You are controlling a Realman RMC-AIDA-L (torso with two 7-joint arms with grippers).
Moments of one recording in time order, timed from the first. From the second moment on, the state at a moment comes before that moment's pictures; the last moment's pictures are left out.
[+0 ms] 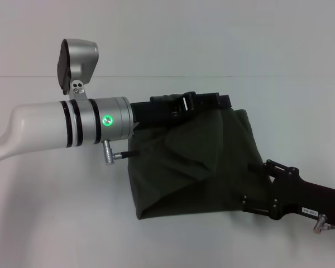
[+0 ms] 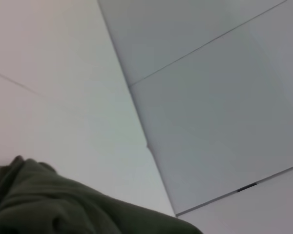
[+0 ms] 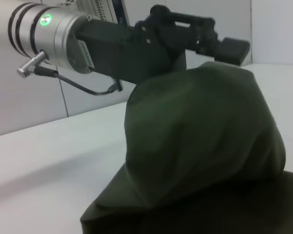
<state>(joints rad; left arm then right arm) -0.89 -2.17 0.58 0.40 2.02 1.25 -2.22 0.39 2.09 -0.91 -0.45 -1.67 -1.31 1.01</state>
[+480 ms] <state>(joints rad) -0.91 -2.17 0.64 0.39 2.01 1.23 -2.18 0.39 2.09 -0.91 -0.44 -1.67 -1.31 1.01</state>
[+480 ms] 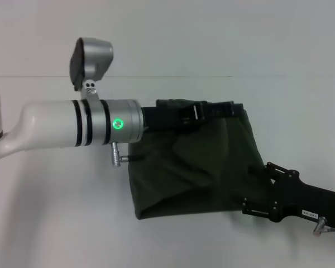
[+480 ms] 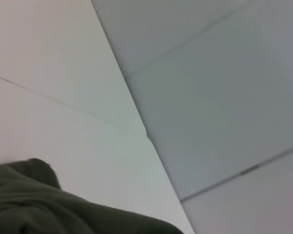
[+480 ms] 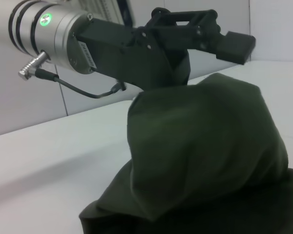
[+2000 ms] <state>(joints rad) -0.54 -2.06 0.72 0.65 1.83 1.79 -1.78 0.37 2.07 -0.66 -0.65 -1.70 -1.53 1.54</state>
